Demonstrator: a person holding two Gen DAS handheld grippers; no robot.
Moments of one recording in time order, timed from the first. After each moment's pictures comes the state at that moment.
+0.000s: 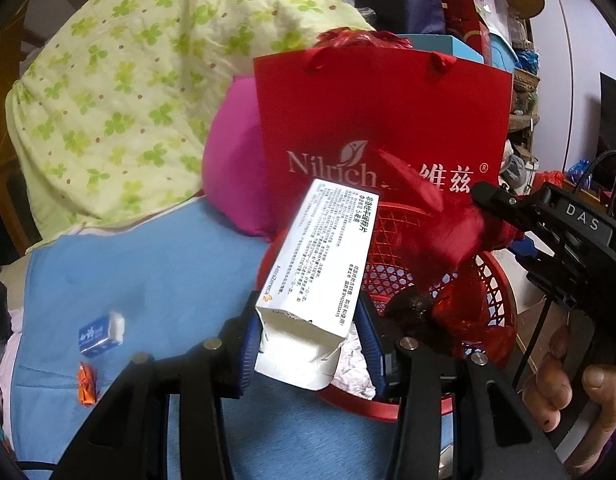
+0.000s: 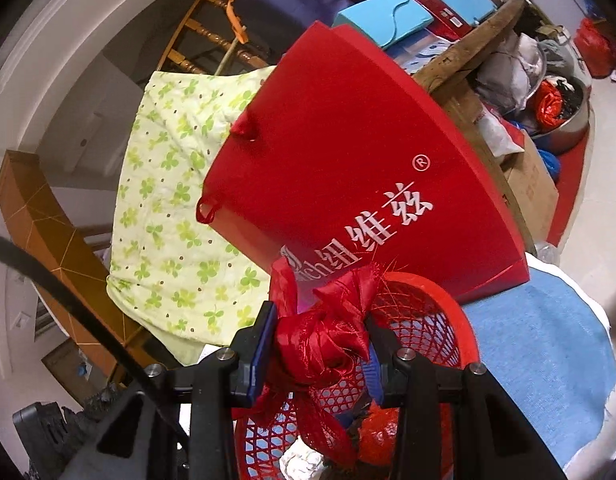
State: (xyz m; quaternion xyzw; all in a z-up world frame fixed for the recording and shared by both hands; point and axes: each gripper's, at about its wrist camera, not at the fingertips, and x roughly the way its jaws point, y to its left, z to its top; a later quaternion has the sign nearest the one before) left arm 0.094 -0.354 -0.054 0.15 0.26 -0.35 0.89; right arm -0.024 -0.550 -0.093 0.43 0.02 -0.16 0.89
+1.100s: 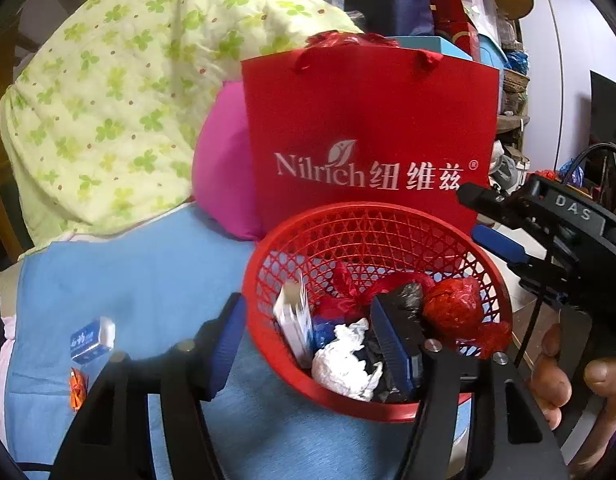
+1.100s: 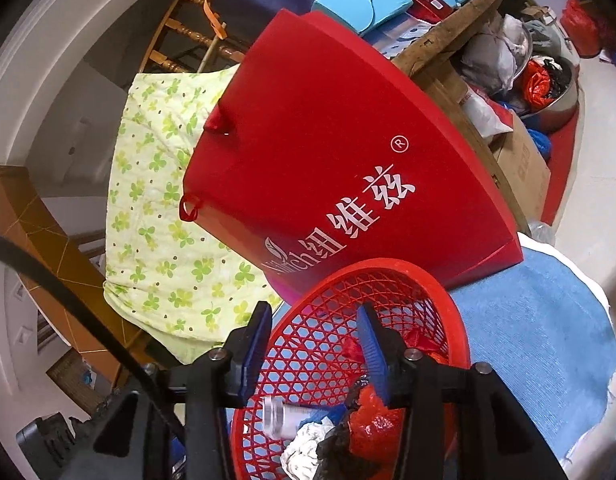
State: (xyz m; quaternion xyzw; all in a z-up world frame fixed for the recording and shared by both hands) left arm 0.097 -0.354 -0.062 0.15 0.24 -0.37 0.89; right arm -0.025 -0.551 -0.100 0.45 0.04 -0.16 0.88
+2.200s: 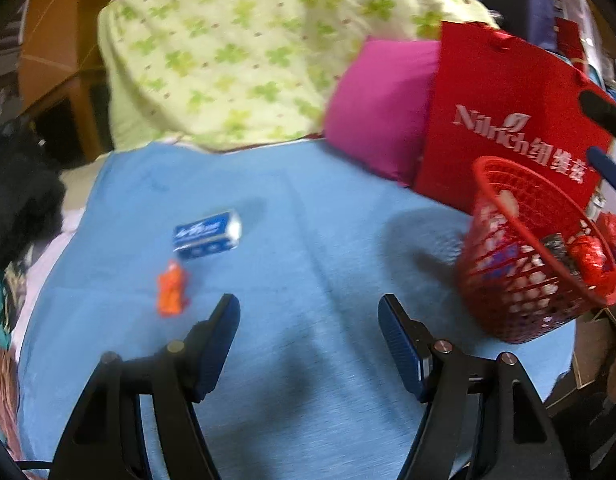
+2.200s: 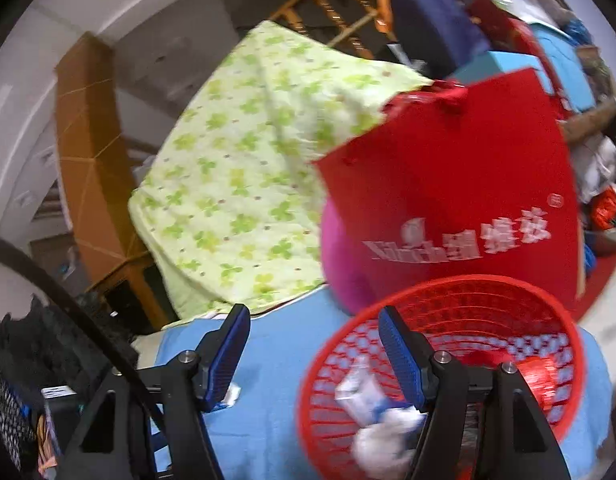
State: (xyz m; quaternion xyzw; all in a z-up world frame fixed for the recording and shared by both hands) left arm 0.157 -0.202 -0.115 0.08 0.32 -0.21 0.92; right arm 0.036 -0.414 -0.052 0.22 0.04 -0.10 0.97
